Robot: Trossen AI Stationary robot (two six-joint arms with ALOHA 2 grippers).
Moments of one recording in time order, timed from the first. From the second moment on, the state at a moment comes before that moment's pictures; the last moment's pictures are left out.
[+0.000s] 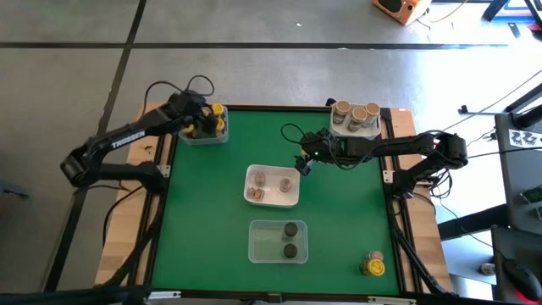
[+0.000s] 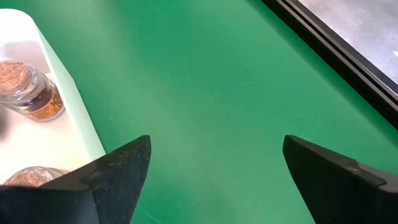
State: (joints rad) left arm 0.81 1.11 0.74 -0.45 -0.43 -0.04; right arm -0.15 1.49 0.94 -0.30 0.35 0.30
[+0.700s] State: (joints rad) left arm 0.22 0.85 0.67 -0.43 -0.26 -0.05; right arm -0.15 1.49 0.95 -0.31 0.19 0.34
